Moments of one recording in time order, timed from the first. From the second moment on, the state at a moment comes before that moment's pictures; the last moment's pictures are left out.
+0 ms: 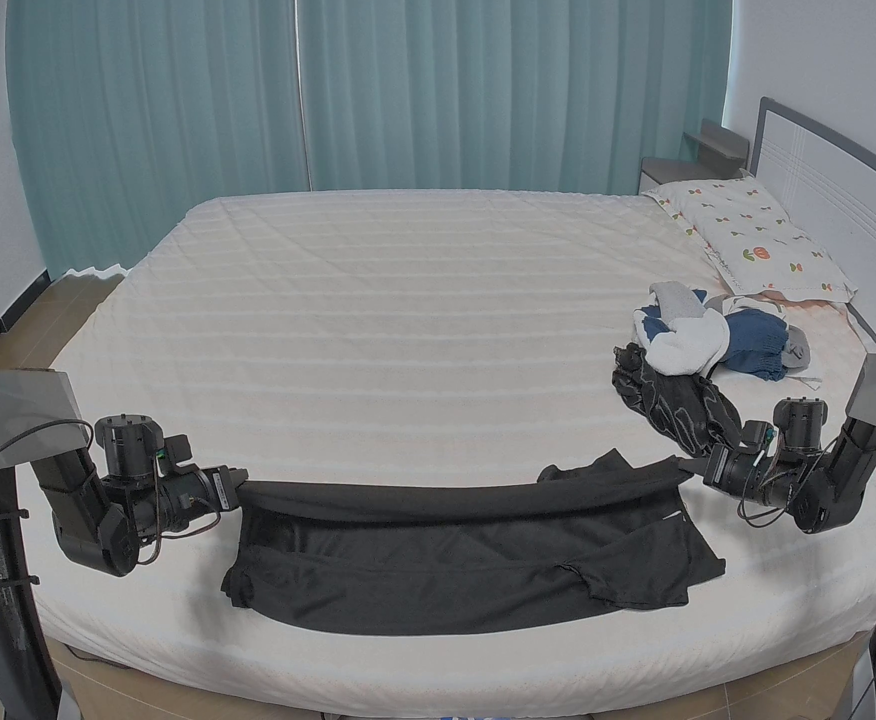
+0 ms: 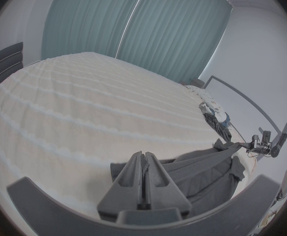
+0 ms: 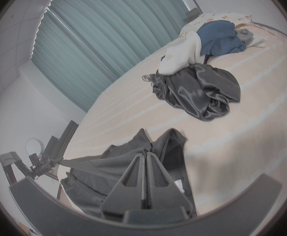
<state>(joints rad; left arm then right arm) 0.02 2.27 -0.58 -1.19 -0.35 -0.25 -0.09 2.30 -0.68 -1.08 0.50 0.39</state>
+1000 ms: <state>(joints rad) 0.00 2.40 -0.38 -1.36 -0.34 -0.22 -0.11 2.38 -0.55 -1.21 0.50 0.32</state>
